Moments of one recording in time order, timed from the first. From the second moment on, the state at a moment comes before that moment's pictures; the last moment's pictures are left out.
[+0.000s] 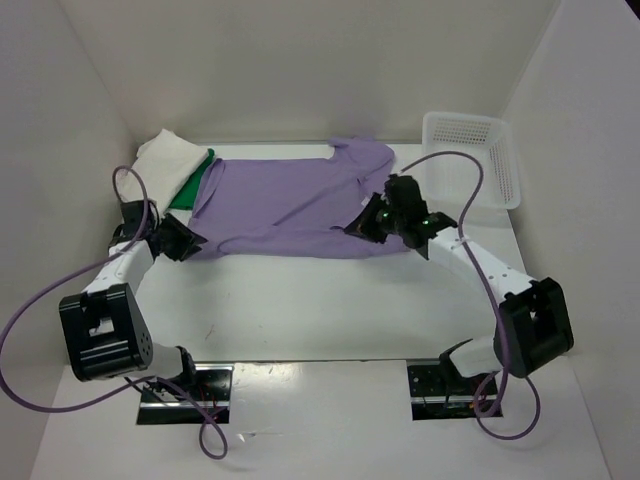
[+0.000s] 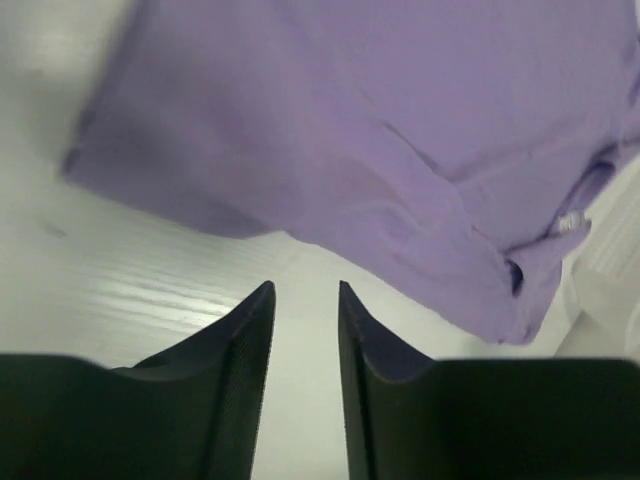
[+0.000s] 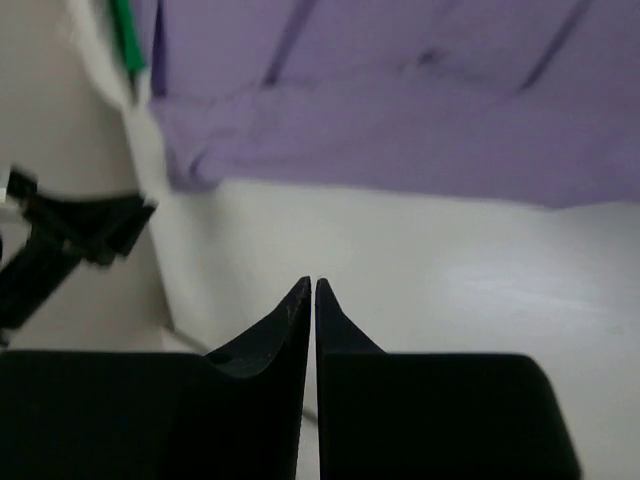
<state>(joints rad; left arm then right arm) 0.28 1.39 0.82 -0.33 0.40 -0.67 0.47 1.39 0.98 -0.26 -0.26 0.94</state>
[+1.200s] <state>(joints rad) 0.36 1.53 0.72 -0.24 0.24 -0.85 0.09 1.57 0.82 -0.27 0.00 0.94</state>
